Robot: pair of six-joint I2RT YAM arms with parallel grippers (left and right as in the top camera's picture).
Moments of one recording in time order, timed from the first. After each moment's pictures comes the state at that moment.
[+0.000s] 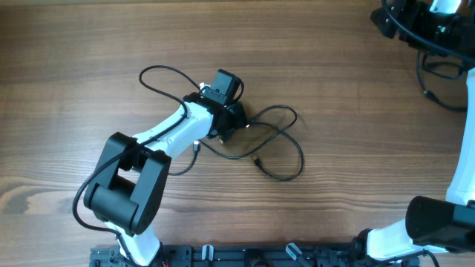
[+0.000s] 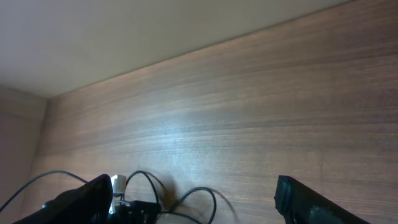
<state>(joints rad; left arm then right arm) -0.49 1.89 1.15 -0.49 0.06 -0.79 -0.22 1.70 1.97 -1.12 -0.53 0.15</state>
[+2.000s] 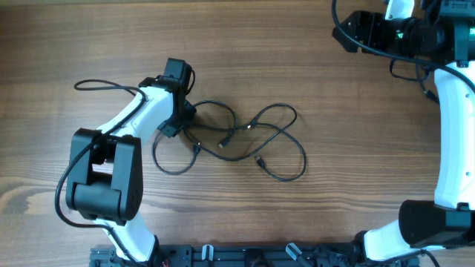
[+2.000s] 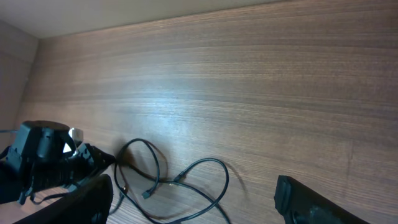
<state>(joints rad) -0.21 1.90 1.20 -0.76 -0.15 -1.04 -0.04 1.70 1.97 -1.20 -0.46 0.07</state>
